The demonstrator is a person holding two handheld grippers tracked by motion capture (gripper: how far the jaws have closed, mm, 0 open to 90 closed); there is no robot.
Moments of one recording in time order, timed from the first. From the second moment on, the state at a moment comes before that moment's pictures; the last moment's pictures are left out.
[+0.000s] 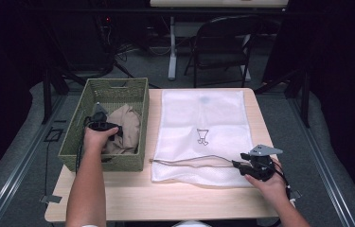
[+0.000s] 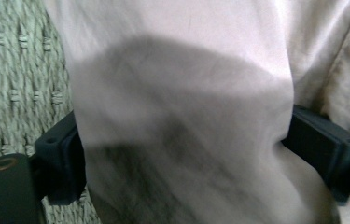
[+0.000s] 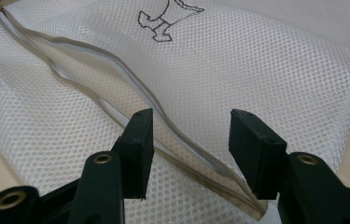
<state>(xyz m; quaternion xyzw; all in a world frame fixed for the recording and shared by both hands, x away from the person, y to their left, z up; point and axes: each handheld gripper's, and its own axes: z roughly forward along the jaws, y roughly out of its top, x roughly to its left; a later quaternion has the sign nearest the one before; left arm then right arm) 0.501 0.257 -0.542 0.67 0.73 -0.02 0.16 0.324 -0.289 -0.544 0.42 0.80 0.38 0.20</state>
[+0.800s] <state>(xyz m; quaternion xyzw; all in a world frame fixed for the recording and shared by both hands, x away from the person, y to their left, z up) 0.501 0.256 -0.544 0.67 0.72 -0.03 0.16 0.324 -0.288 -0.544 0.42 0.80 0.38 0.20</state>
